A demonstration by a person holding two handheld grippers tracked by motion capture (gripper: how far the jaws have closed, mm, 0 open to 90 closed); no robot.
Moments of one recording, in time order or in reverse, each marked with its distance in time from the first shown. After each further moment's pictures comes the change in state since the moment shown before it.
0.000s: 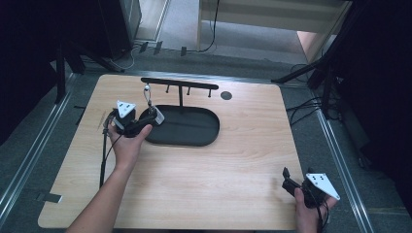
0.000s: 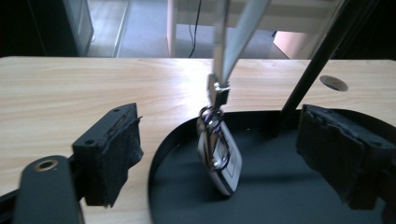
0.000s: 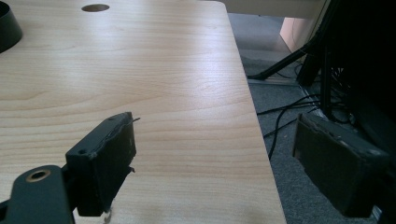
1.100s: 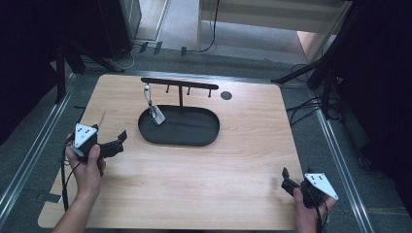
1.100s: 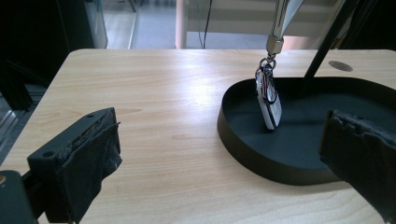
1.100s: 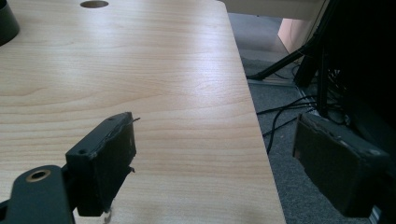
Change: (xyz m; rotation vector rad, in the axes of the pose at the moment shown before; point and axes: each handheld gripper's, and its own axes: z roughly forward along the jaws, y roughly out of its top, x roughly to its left) left arm 0.060 -0.038 -0.086 -0.047 0.009 0.038; right arm 0.003 0.000 0.000 0.007 -0.010 -0.016
